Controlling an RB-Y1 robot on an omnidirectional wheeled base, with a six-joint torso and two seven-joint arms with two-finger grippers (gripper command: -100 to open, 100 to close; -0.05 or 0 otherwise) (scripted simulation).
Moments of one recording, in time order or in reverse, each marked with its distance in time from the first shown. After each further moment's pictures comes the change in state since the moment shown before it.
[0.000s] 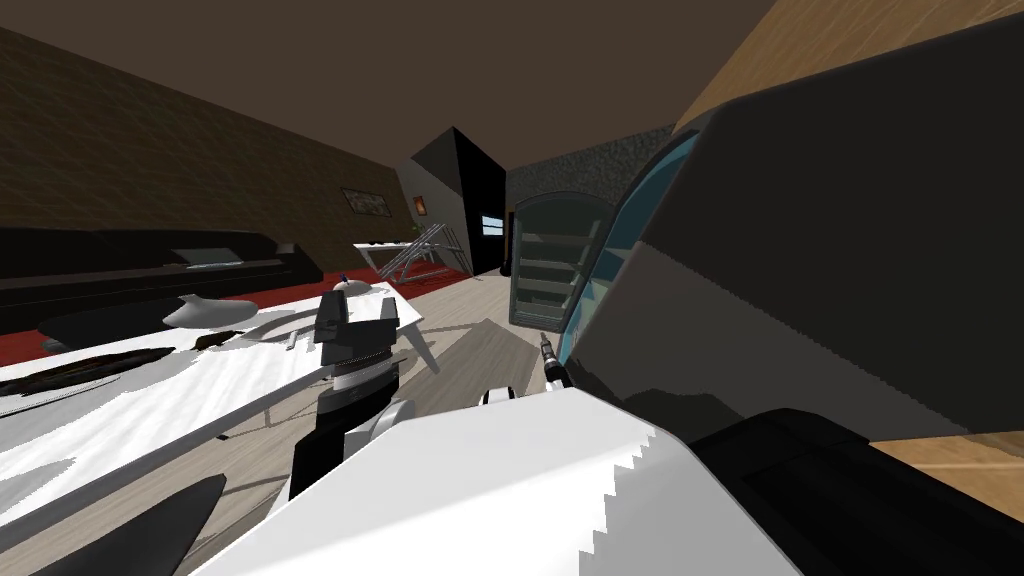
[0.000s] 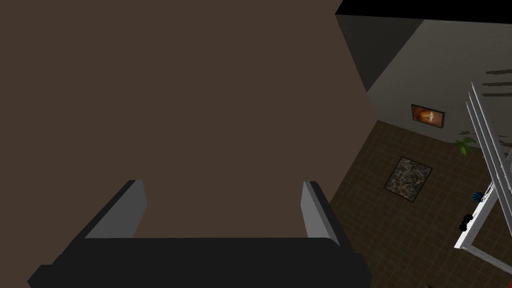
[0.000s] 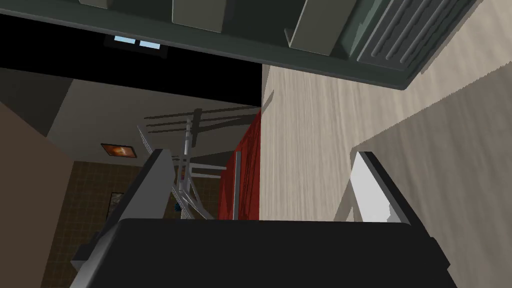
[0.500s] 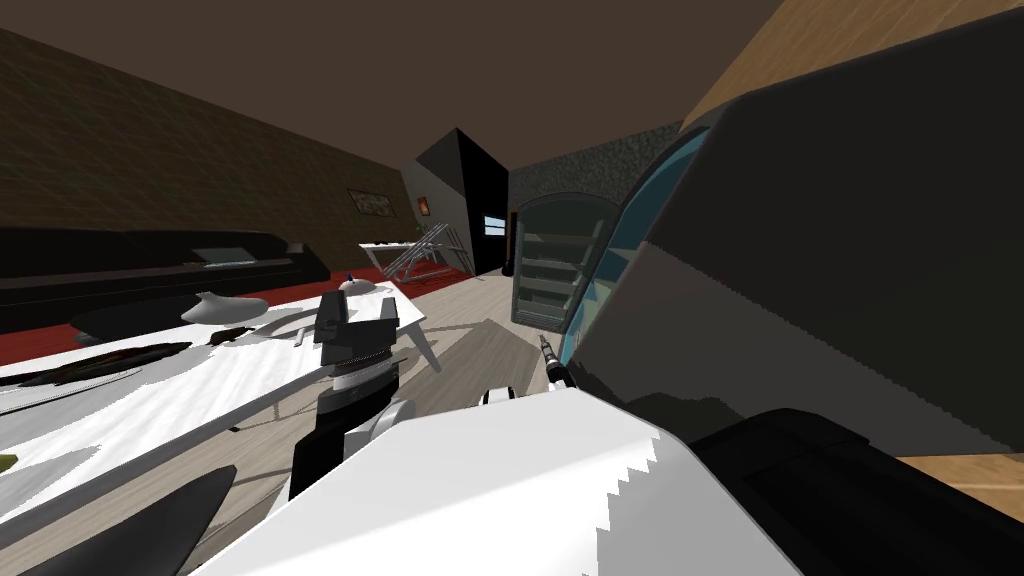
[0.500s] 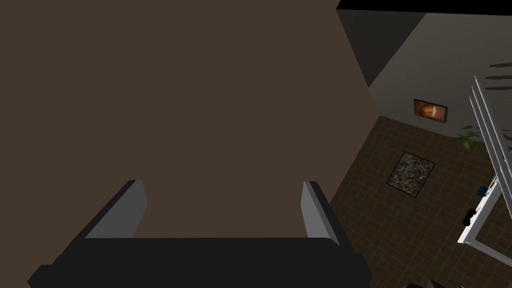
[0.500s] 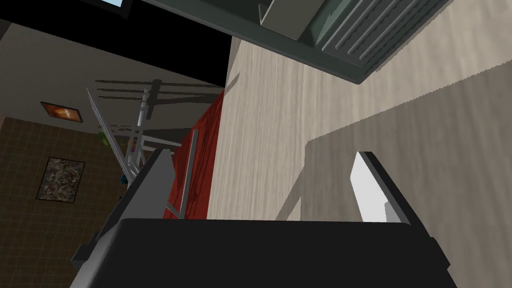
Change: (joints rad) left arm 0.001 0.000 0.000 0.000 0.000 0.000 0.000; right arm 0.000 -0.043 0.008 0.011 0.003 0.062 0.142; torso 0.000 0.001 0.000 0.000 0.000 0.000
